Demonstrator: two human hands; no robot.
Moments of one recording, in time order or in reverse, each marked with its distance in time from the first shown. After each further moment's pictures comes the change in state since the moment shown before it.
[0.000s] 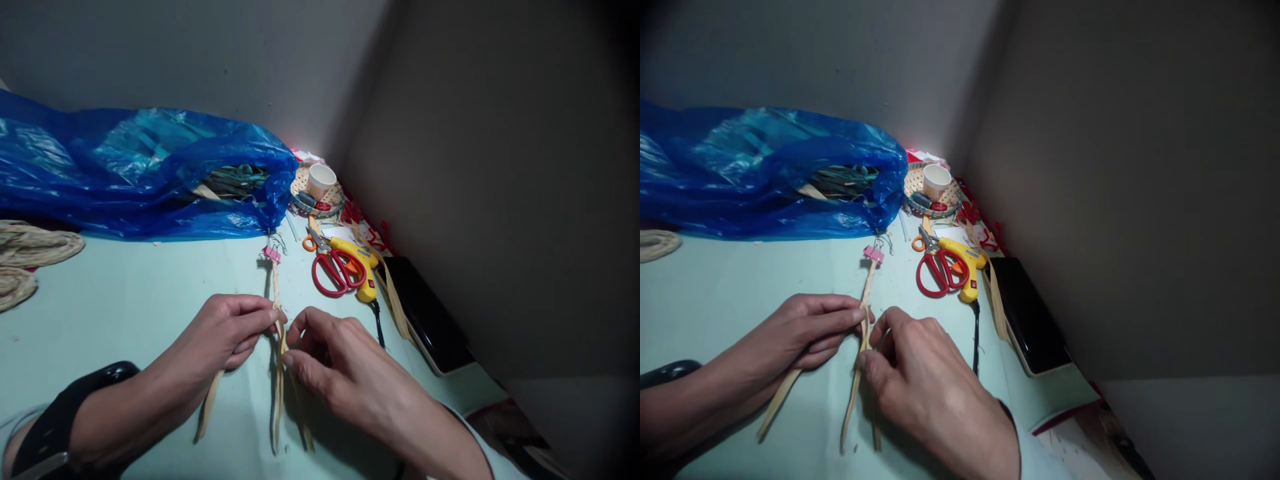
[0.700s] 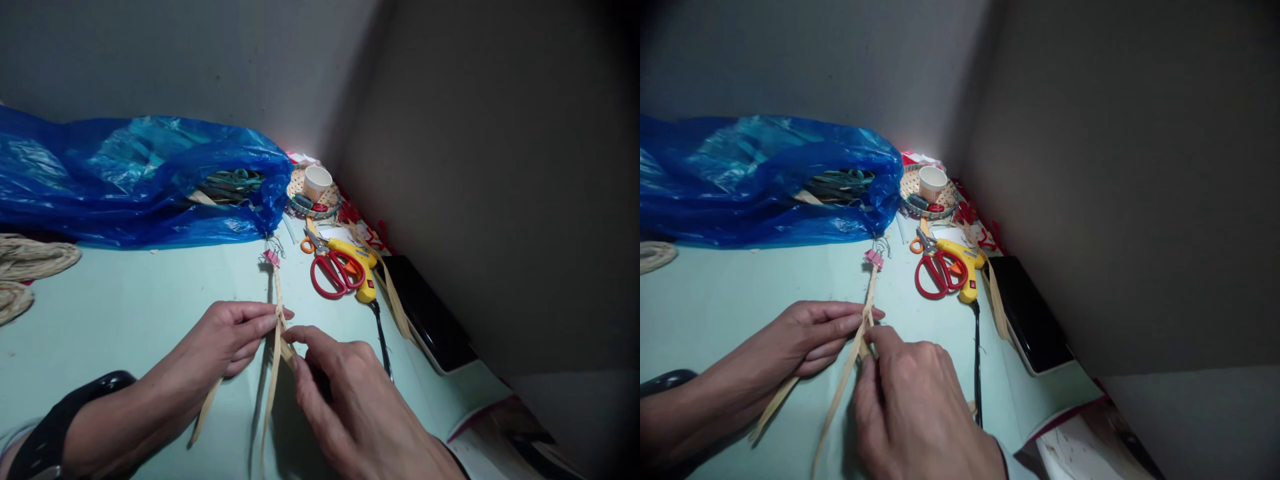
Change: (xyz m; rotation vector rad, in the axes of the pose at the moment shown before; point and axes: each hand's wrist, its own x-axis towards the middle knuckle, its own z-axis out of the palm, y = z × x) left_hand 0.003 -0.007 -0.007 -0.010 -0.070 -0.028; right_hand -0.015 -0.010 0.016 -0.025 0.123 0.020
